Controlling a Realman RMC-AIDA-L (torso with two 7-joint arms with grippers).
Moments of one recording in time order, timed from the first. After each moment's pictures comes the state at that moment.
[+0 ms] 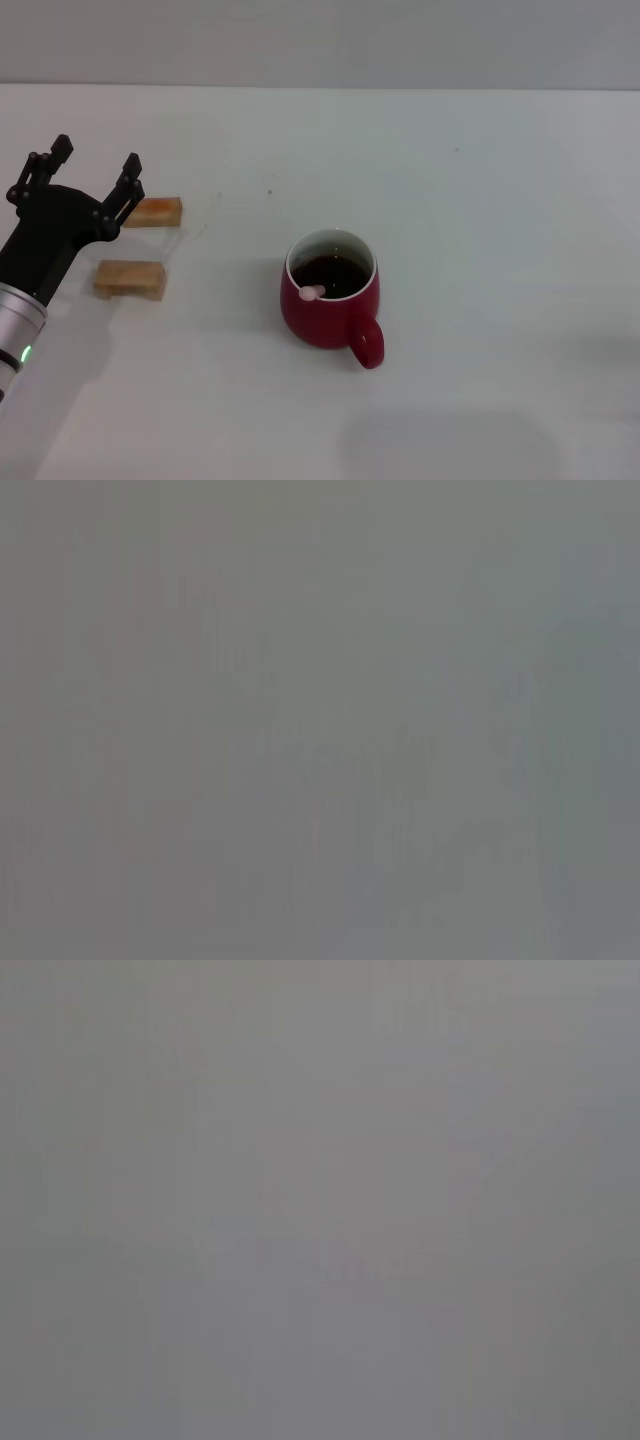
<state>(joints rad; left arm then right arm) -0.29 -2.08 2.02 0.28 -0.35 1.20 -0.14 0.10 2.08 0.29 0.20 -1.66 -1.69 0.05</state>
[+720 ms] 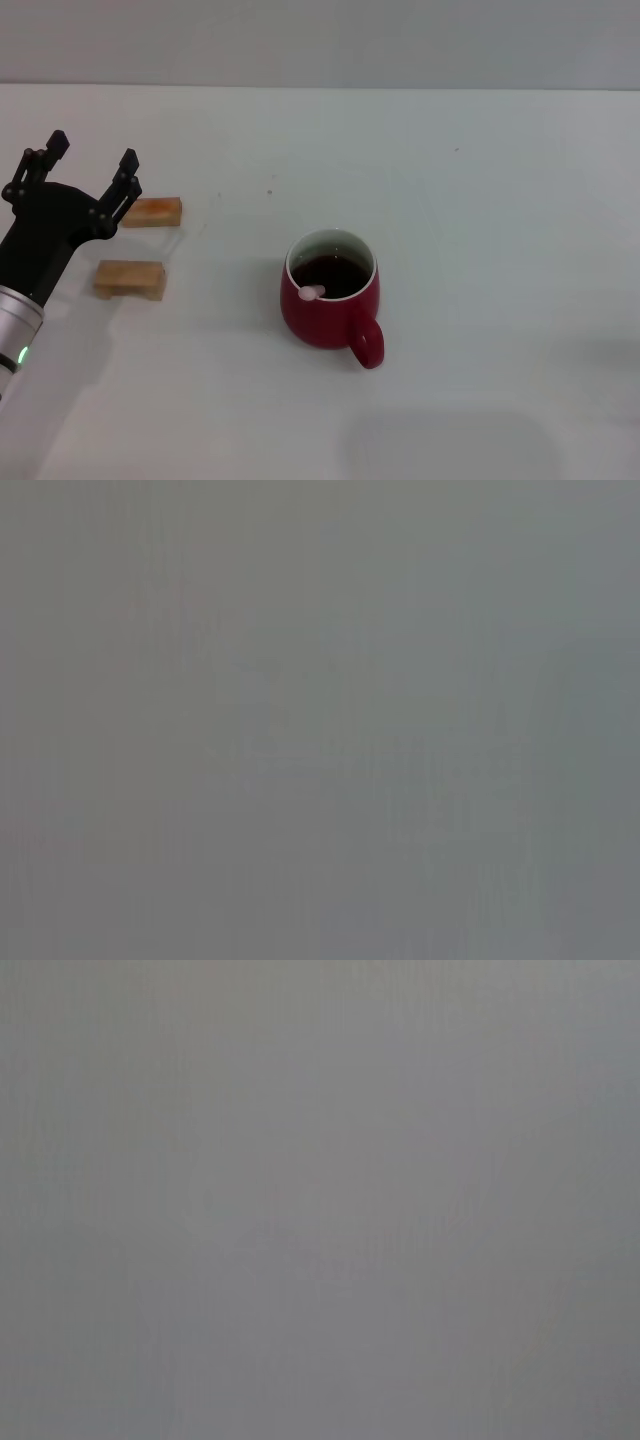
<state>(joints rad) -0.28 -2.08 2.02 0.29 -0.35 1.23 -0.14 0.09 2.09 0.29 0.20 -1.66 -1.68 0.05</state>
